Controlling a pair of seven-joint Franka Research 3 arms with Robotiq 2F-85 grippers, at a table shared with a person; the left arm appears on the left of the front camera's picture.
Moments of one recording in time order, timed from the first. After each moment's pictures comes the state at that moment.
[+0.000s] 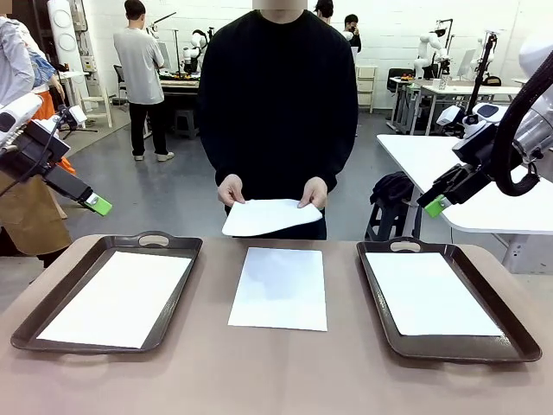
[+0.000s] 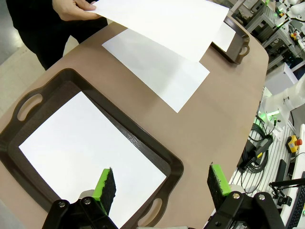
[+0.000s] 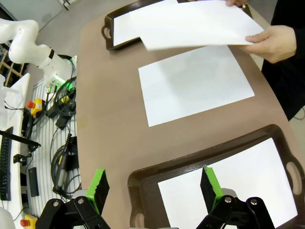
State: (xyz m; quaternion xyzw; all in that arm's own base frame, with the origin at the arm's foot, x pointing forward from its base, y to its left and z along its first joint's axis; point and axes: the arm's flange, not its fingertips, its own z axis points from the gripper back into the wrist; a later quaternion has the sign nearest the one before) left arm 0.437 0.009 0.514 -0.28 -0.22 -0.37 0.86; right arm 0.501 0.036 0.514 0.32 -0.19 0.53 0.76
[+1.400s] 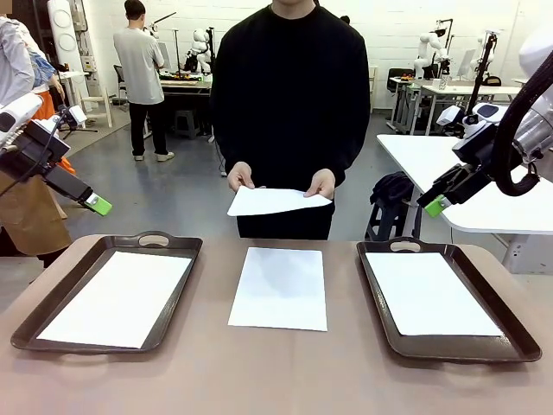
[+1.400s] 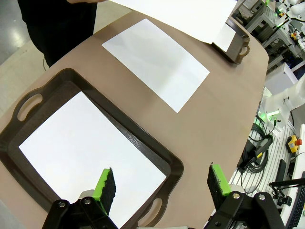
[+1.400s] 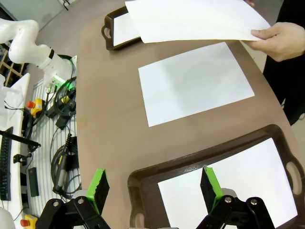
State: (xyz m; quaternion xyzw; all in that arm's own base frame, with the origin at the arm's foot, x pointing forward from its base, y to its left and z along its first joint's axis) left arm 0.437 0.009 0.514 -0.28 -0.22 -0.37 0.86; right arm 0.501 0.036 0.514 0.32 -0.19 0.53 0.76
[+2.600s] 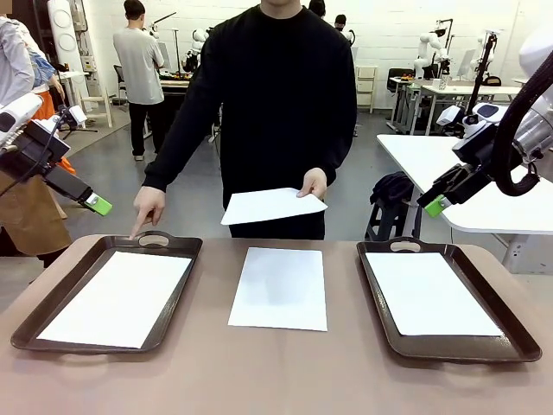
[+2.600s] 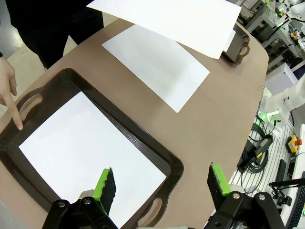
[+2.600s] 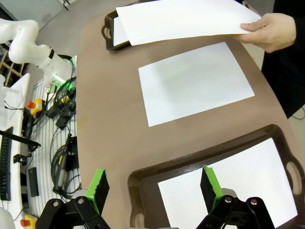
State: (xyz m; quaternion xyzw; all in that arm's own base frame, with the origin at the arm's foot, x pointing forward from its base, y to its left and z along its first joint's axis) left arm 0.437 0.009 0.514 -0.28 -0.22 -0.37 0.86; right arm 0.501 0.036 0.514 0.32 -0.19 0.53 0.76
